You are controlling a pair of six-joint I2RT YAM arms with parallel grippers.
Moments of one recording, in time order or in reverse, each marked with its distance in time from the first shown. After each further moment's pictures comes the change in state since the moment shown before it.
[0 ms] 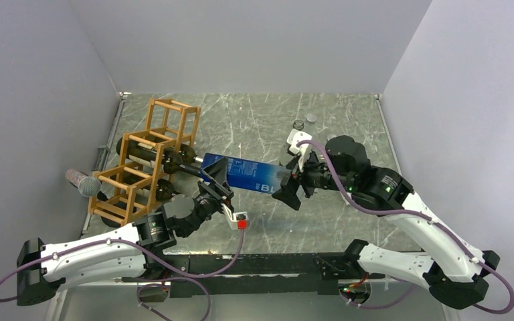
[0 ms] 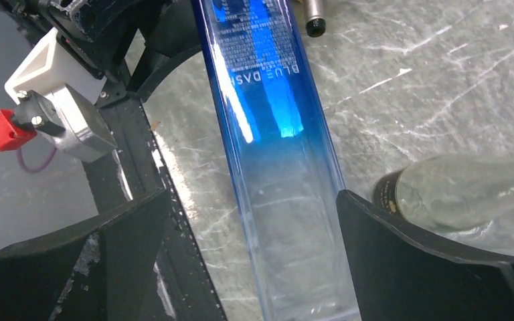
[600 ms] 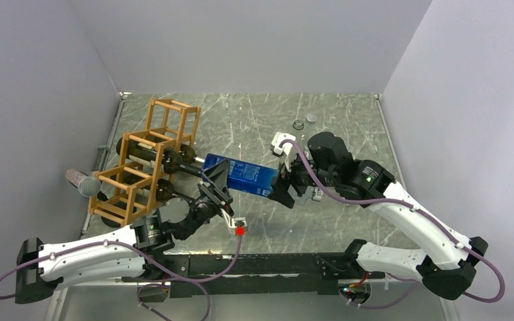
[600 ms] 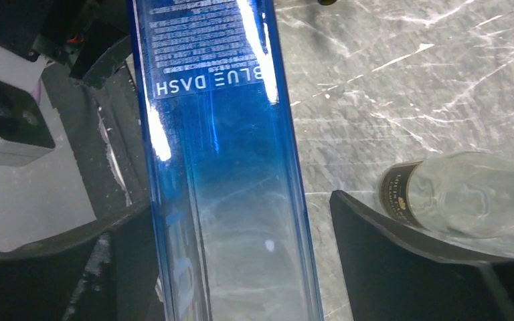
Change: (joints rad) left arm -0.039 -0.035 -0.018 0.054 0.017 0.074; right arm 0.005 0.105 -0.001 -0.012 -0.016 -0.059
